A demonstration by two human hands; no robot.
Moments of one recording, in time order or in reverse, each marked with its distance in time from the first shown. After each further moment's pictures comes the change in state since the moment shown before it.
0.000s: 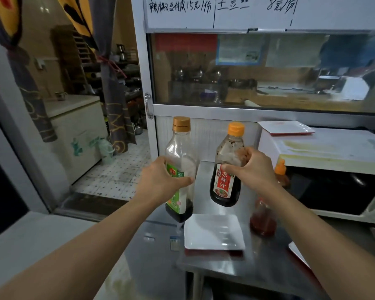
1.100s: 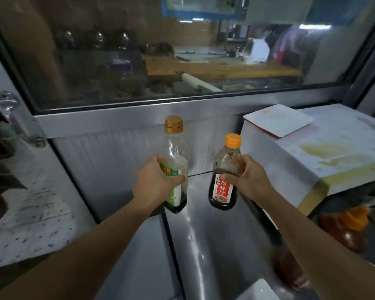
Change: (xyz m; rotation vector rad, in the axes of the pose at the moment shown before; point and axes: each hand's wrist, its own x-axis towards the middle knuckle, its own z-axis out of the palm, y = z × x) left_hand 0.369 -0.056 0.181 -0.132 -0.415 0.150; right_hand 0.246 0.139 0.112 -0.045 0.198 0.433
